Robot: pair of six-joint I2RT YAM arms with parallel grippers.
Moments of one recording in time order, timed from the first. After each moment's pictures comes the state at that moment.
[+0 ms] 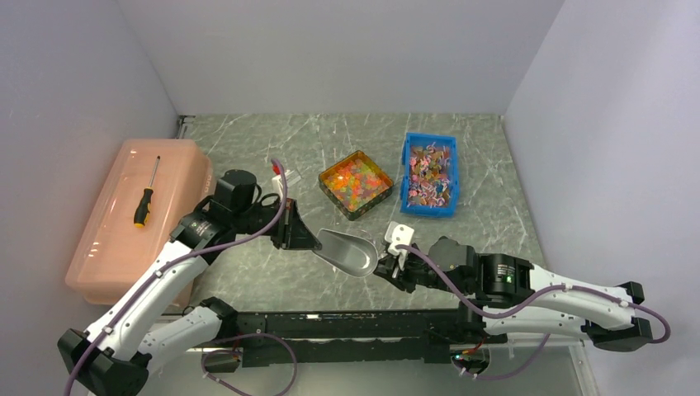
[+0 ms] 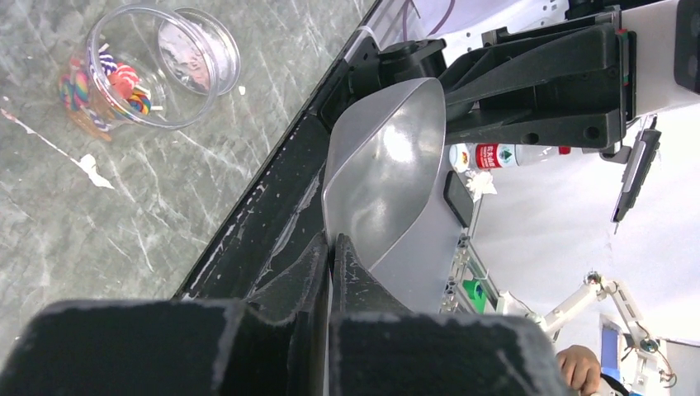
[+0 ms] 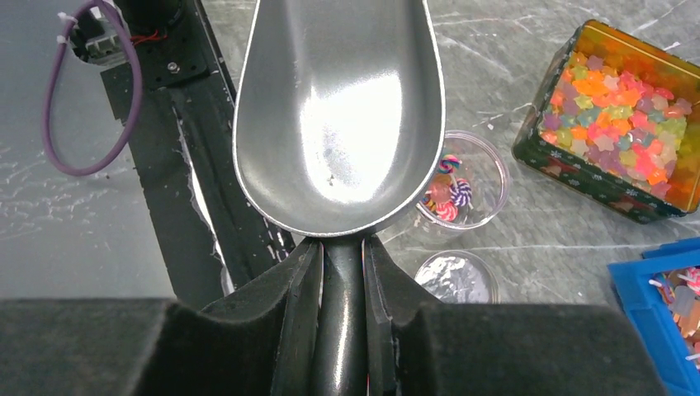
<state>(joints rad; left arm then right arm) -0.52 0.92 0.94 -0.58 0.81 -0.51 1.34 0.68 0.82 -0.56 0.18 0.05</state>
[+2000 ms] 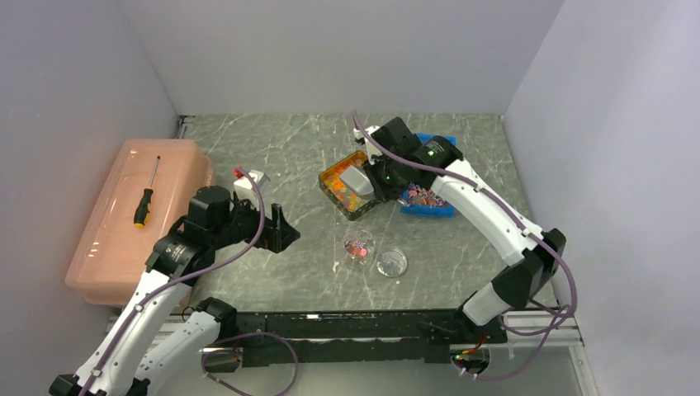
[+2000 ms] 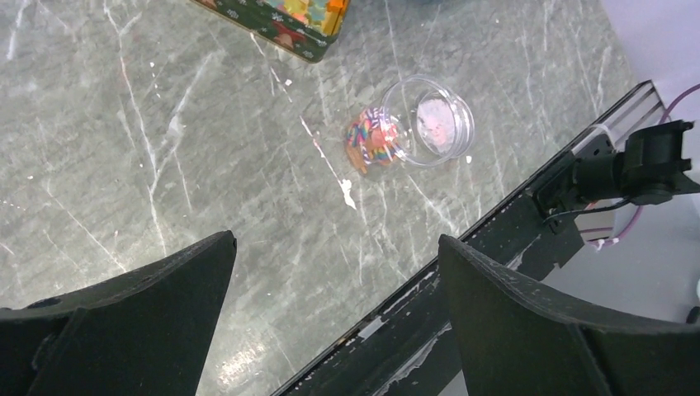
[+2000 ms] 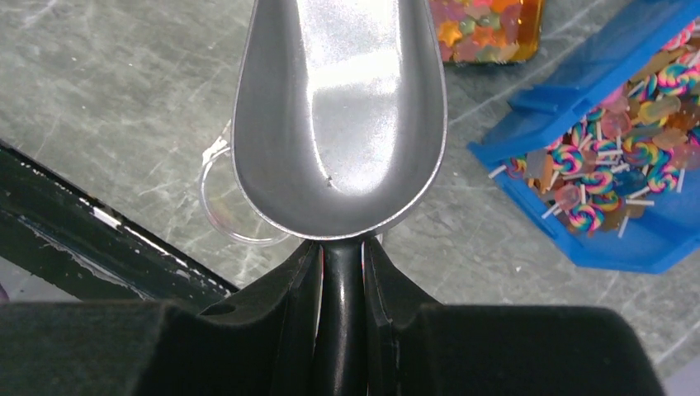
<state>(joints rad) -0.43 0.73 0.90 -0.71 0.34 -0.27 0.71 1.53 1.63 -1.09 0.02 0.07</state>
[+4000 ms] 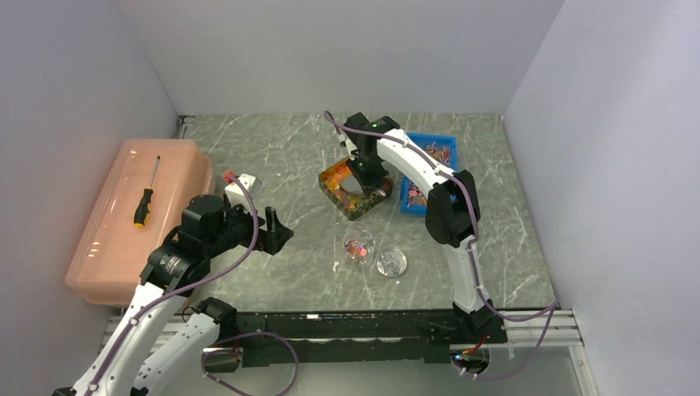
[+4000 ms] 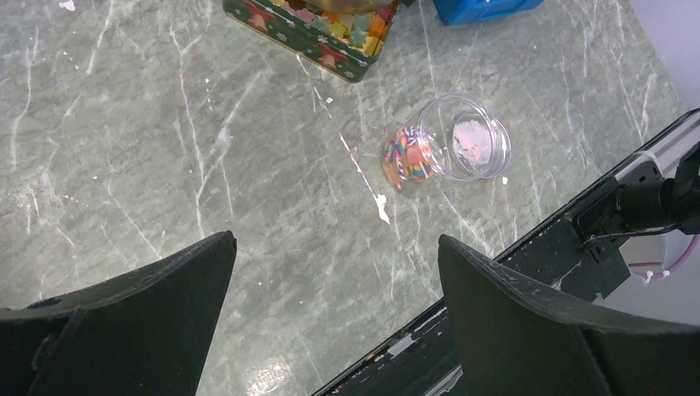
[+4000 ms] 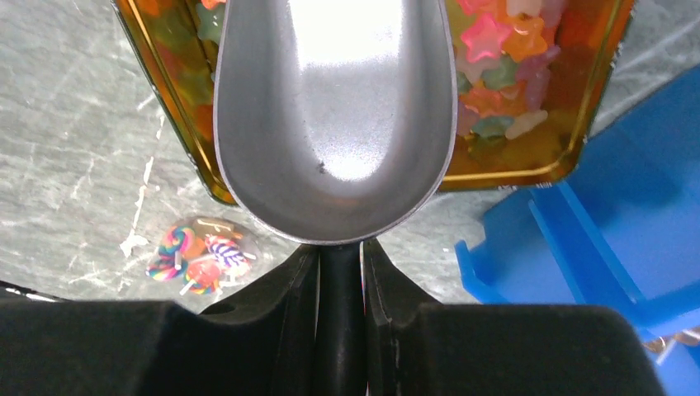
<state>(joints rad) -0.43 0.64 0.83 -0.67 0.24 -0.25 0.58 2.19 2.04 -1.25 -0.01 0.05</state>
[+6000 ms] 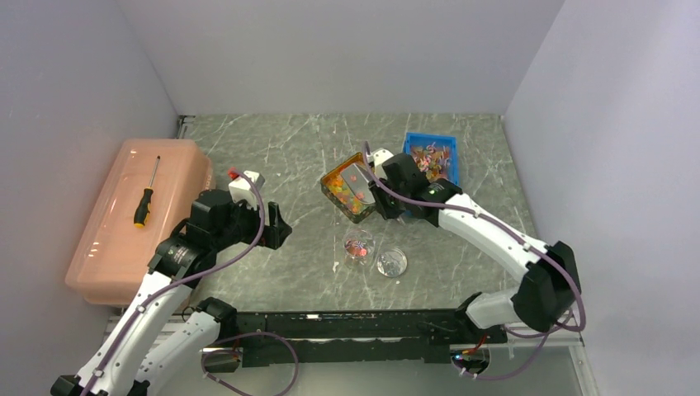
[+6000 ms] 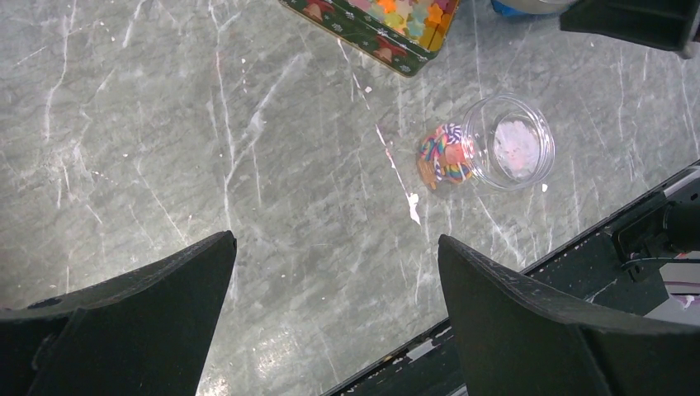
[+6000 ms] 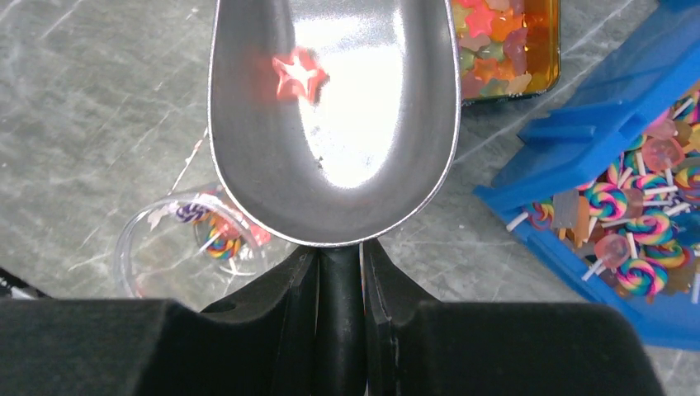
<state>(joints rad) -0.43 0.71 0.83 -0.68 0.16 -0.25 0.66 1.39 1.11 -0.56 0.03 0.07</state>
